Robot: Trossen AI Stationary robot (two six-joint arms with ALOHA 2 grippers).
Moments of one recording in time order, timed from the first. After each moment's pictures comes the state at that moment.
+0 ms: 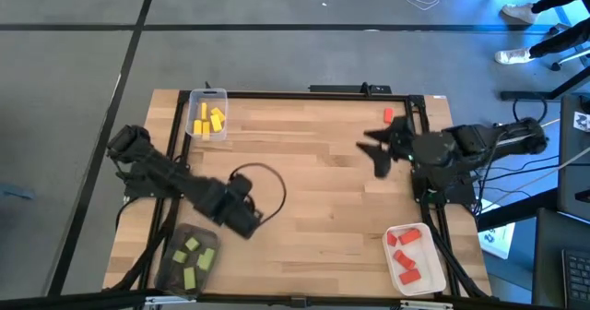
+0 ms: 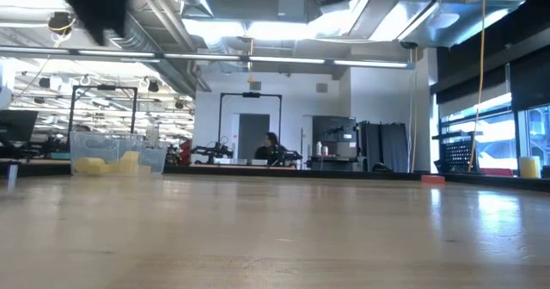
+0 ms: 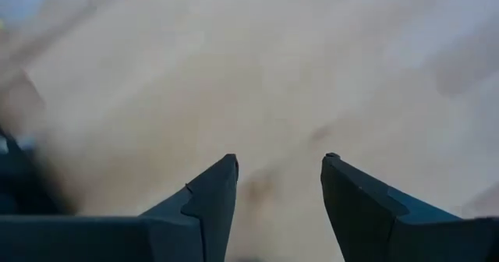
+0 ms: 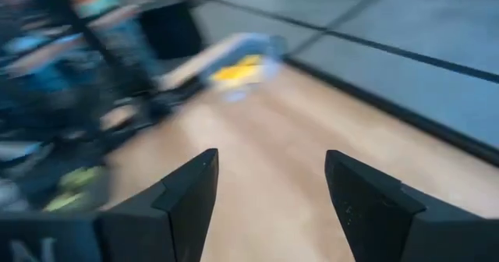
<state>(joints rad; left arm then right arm) -0.51 1.62 1.43 -1.28 -0.36 -1.51 0.28 0.97 1.14 -0.67 0.65 0.69</state>
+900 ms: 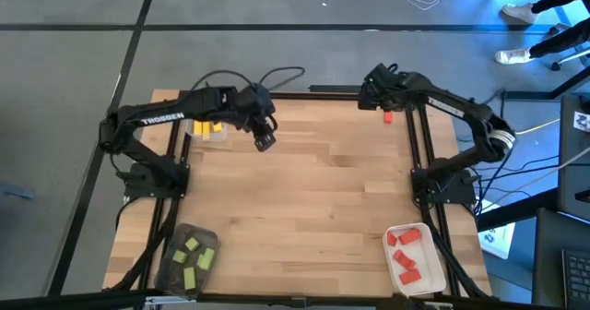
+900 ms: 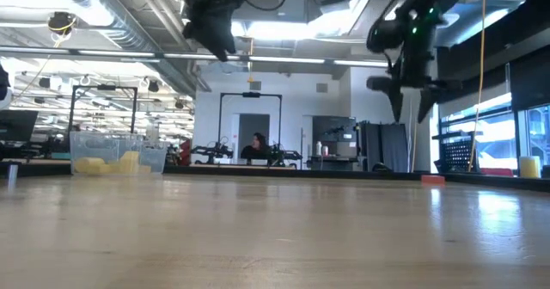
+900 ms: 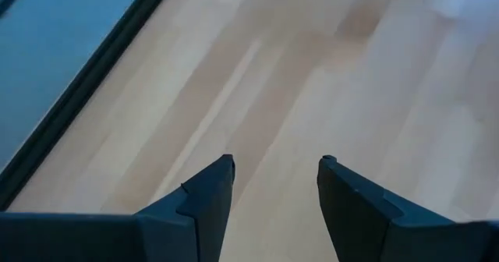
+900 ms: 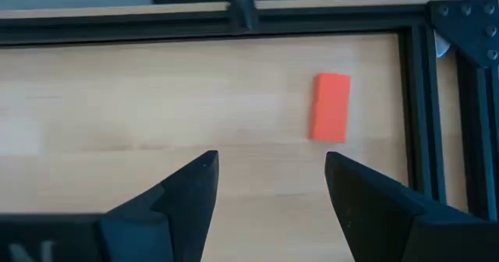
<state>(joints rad) 0.29 1.45 1.43 -0.89 -0.13 -0.24 -0.78 1.45 1.14 -0.95 0.29 0.81</state>
